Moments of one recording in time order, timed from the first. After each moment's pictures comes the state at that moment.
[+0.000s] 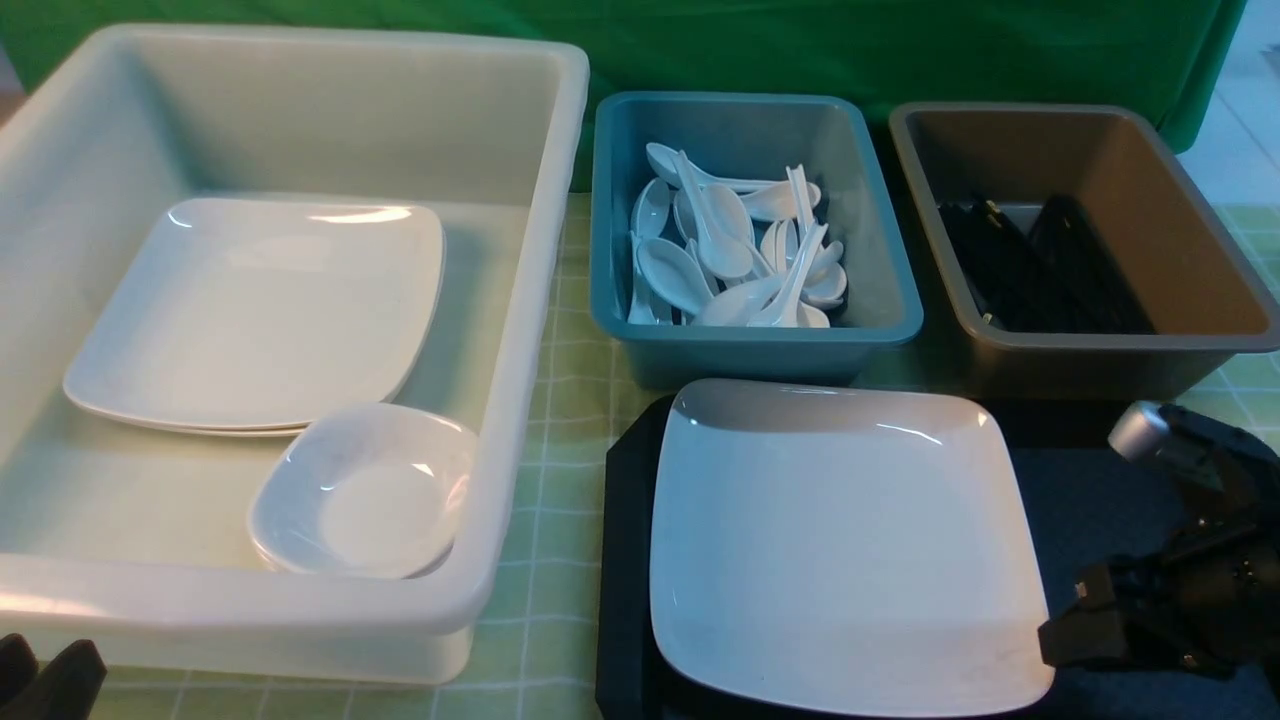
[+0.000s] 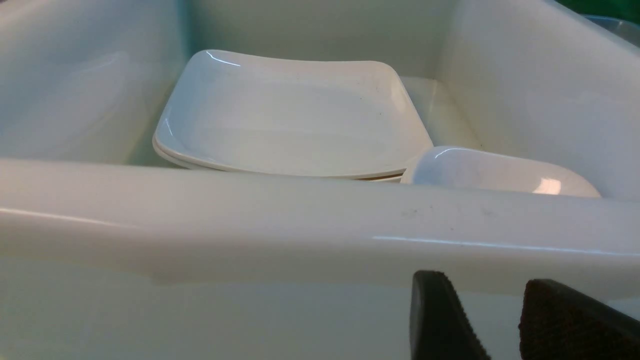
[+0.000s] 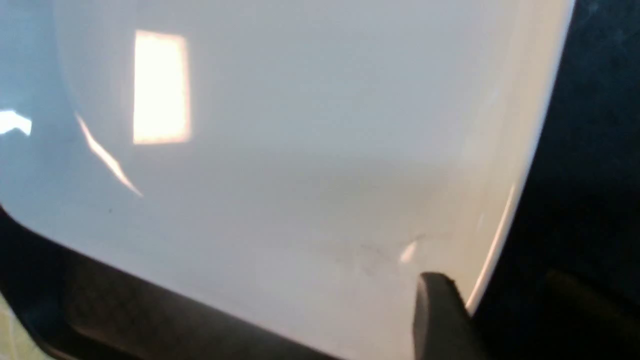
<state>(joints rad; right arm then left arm) -0.01 1.49 -0.64 0.75 0.68 -0.55 -0.06 0.00 0.01 -0.02 0.22 -0.05</state>
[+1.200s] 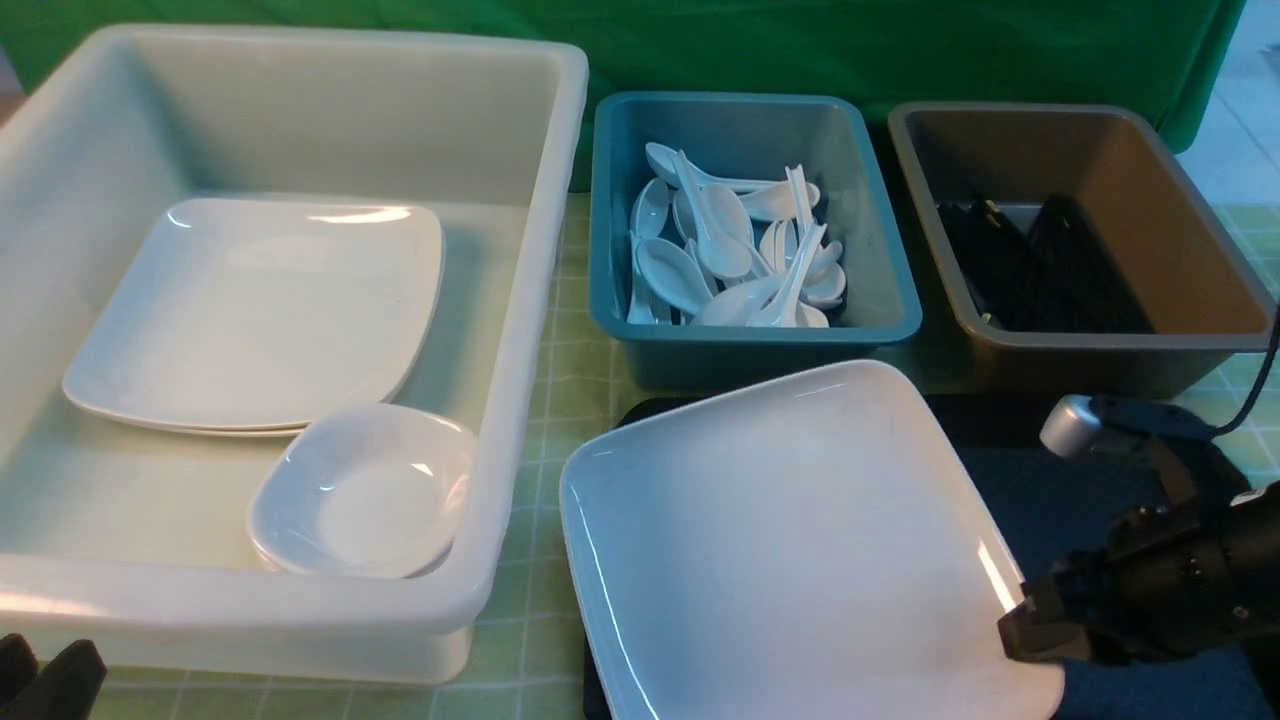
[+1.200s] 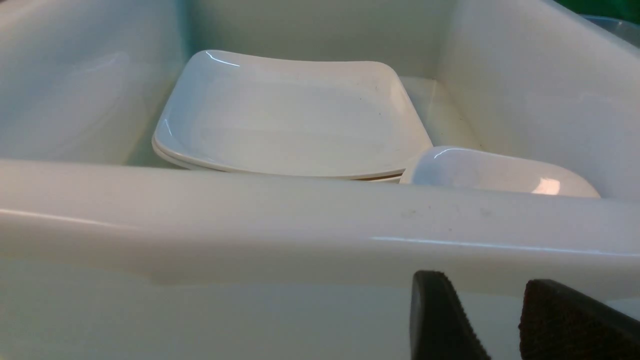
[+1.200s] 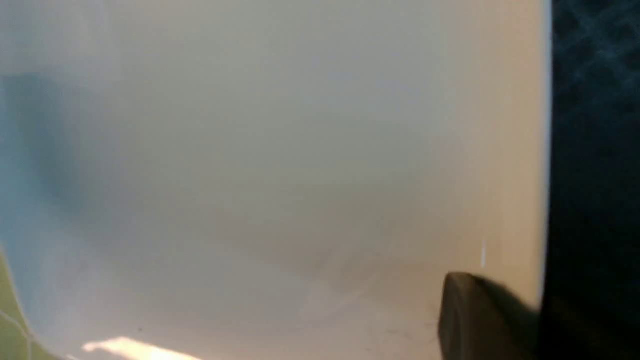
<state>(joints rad) 0.11 1.40 -0.66 0.71 0.67 -0.51 -0.06 0.00 0.01 -0.02 0.22 -0.05</state>
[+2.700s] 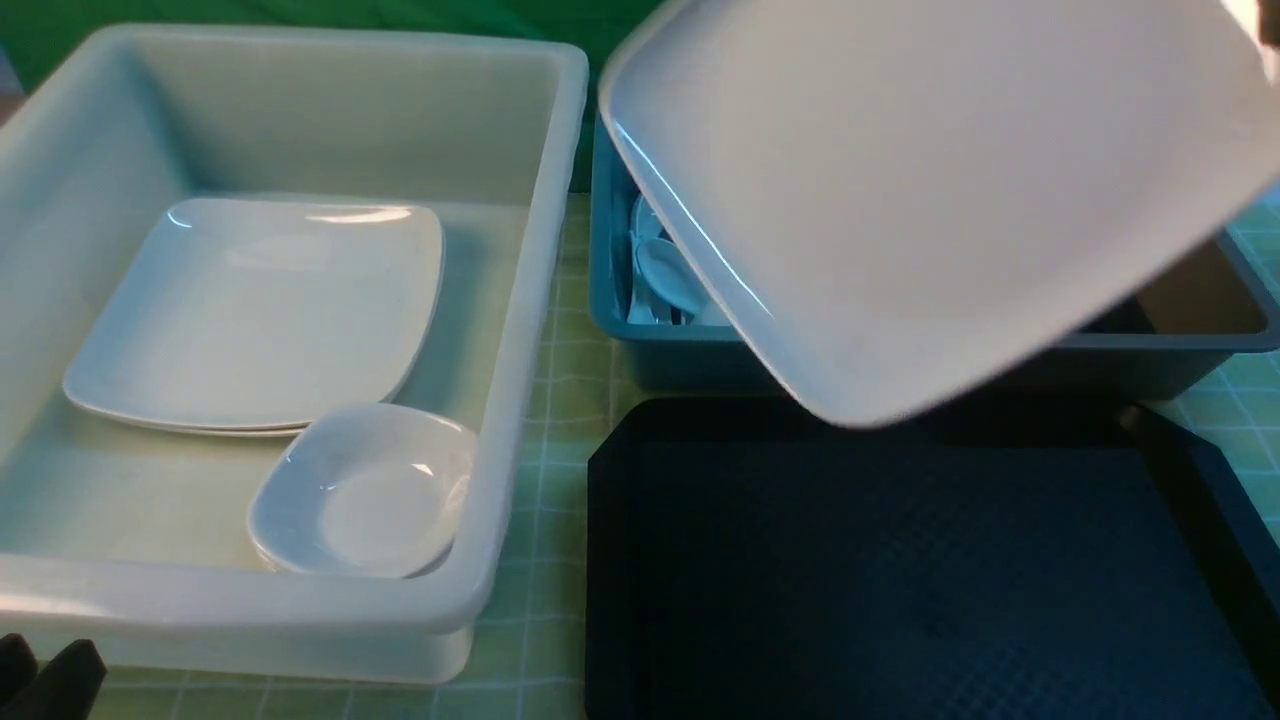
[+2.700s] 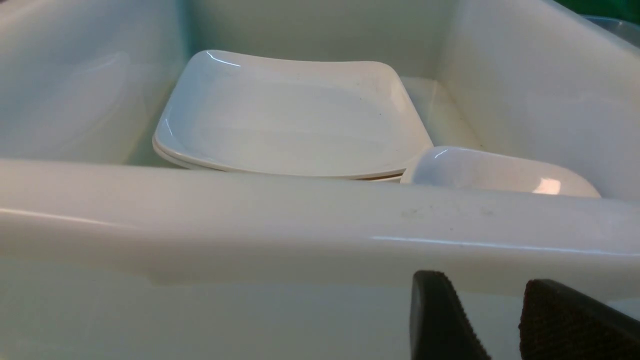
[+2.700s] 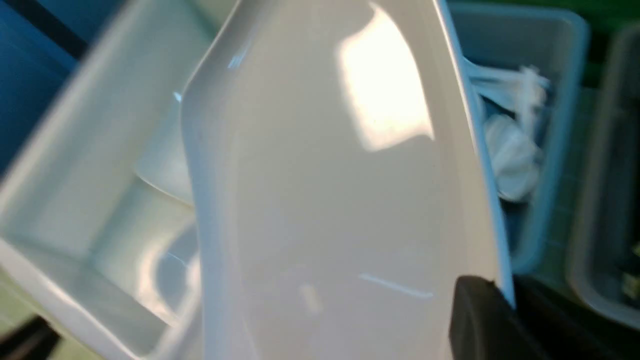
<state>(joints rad) -0.07 1.35 -1.61 0.86 1.16 -0.38 -0.06 0.00 0.01 -0.02 0.22 -0.05</state>
